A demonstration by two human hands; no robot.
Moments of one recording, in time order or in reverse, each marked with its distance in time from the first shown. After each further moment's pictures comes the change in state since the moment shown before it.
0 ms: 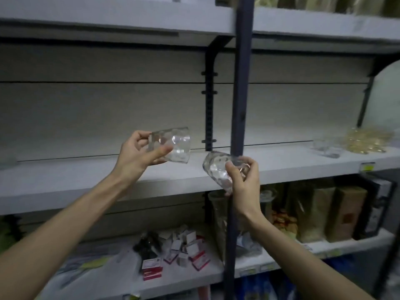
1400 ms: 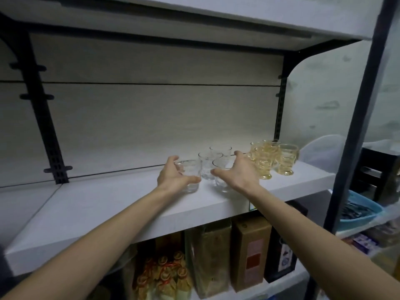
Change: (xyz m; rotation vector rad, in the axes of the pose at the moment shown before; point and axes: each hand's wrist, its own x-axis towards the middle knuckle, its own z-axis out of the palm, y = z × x) left_hand 0.187 -0.124 0.576 0.379 -0.139 -0.274; right_hand 0.372 0.095 -0.403 -0.983 -0.022 0.126
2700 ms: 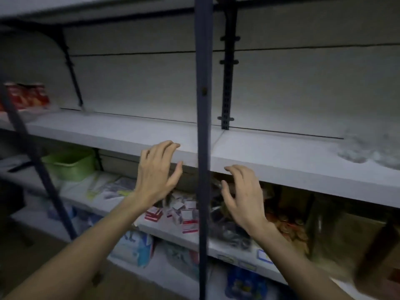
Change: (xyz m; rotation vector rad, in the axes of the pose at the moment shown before) left_hand -0.282 -0.150 -0.301 1.129 0.653 0.310; right_hand -0.268 -0.149 0.170 0.318 -0.063 -0.937
